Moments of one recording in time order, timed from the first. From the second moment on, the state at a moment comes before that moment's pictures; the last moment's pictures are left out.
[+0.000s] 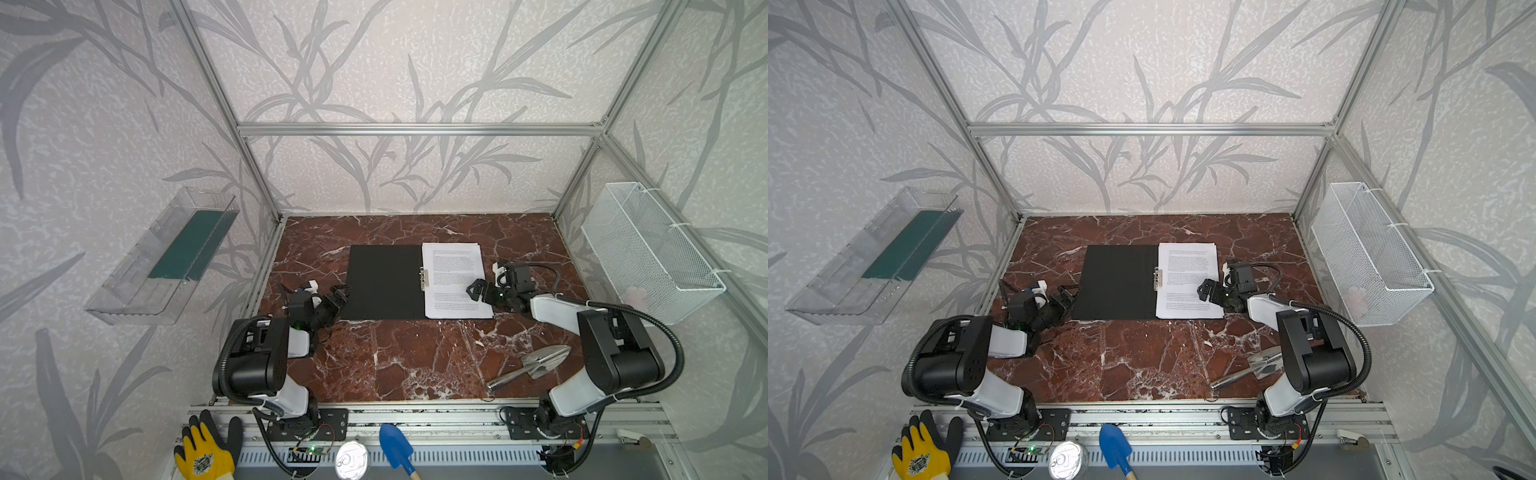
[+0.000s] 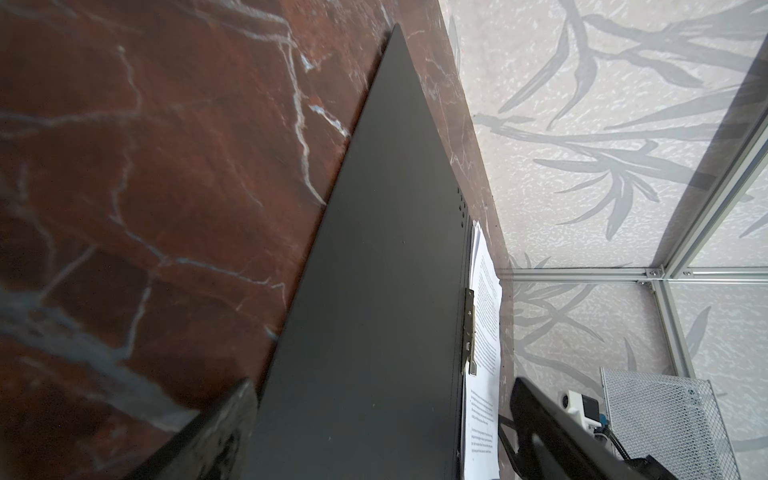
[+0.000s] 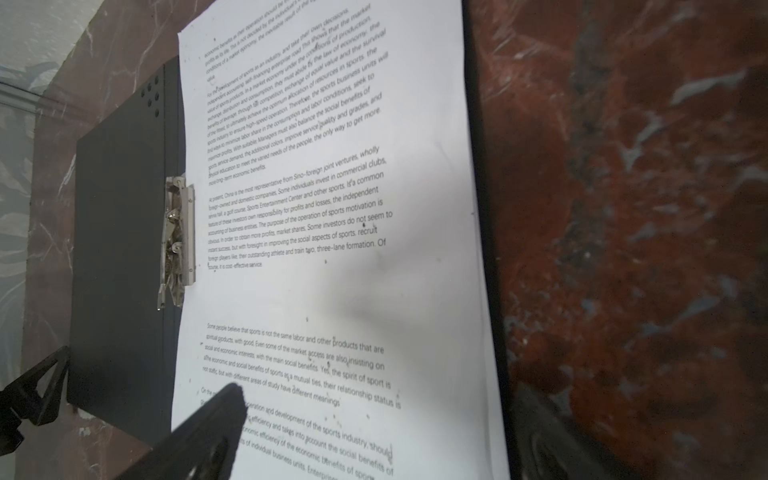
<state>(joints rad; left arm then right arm) 0.07 1.55 0.28 0.78 0.53 -1.00 0.18 1.60 0.71 0.01 -0.30 0.53</state>
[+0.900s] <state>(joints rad) -0.63 1.31 0.80 0.10 0.54 -0.78 0.18 1.52 0.68 -0.05 -0.48 0.55</state>
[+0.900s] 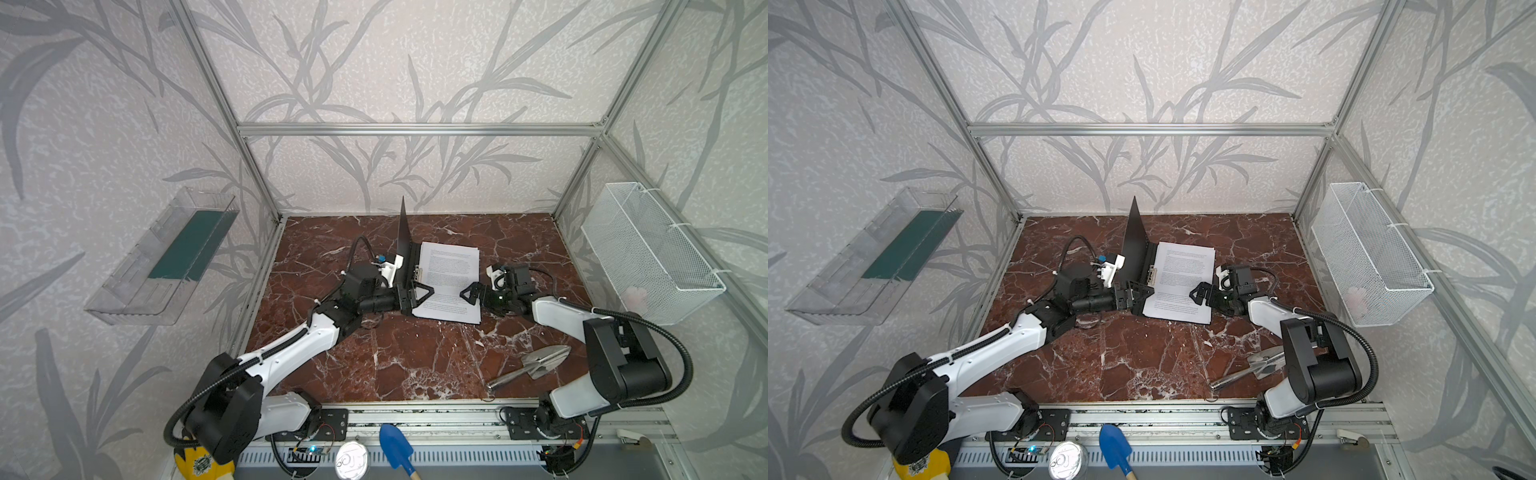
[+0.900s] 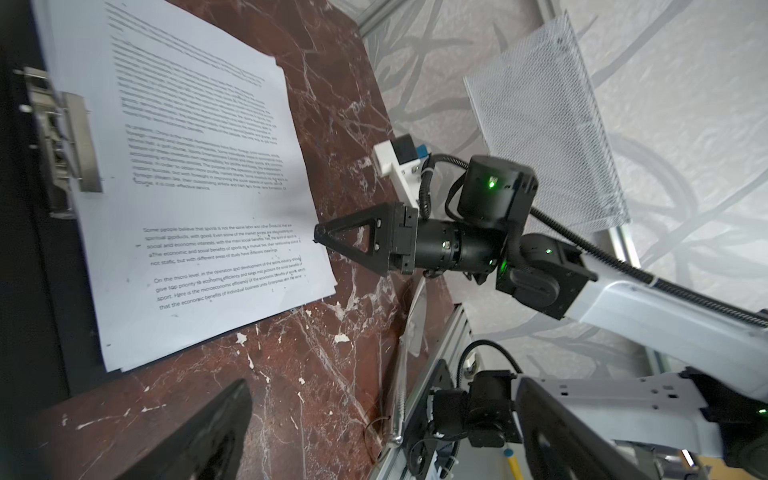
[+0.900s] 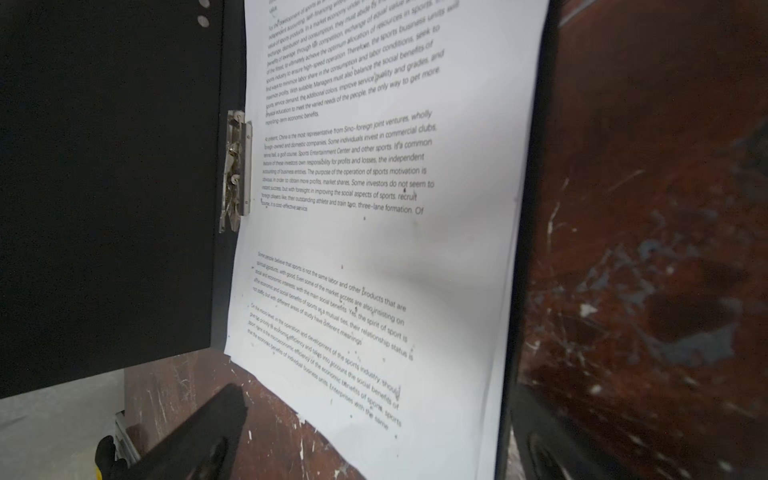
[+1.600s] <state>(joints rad) -1.01 1.91 1.42 -0.23 0.51 -0.47 0.01 1.03 0.58 -0.21 -0.29 0.61</state>
